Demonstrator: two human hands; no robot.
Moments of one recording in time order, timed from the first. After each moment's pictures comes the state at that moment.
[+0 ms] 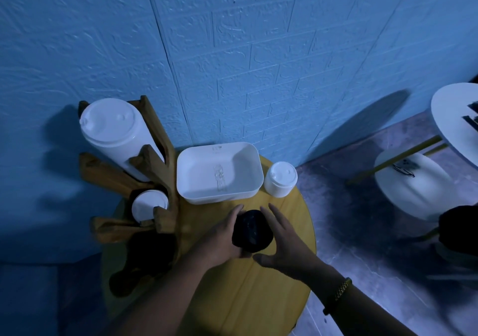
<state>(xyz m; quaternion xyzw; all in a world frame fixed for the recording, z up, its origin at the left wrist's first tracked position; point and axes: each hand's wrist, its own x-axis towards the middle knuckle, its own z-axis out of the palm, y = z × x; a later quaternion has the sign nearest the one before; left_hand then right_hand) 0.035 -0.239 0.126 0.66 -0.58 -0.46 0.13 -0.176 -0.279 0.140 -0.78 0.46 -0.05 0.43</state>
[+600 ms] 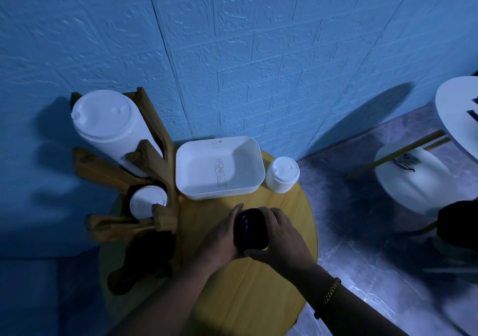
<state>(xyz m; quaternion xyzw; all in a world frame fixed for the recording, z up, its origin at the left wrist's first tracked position) 0.029 -0.231 0.102 0.67 -0.59 -0.41 0.17 -0.152 -0.270 0.138 -0.82 0.49 -0.07 0.27</state>
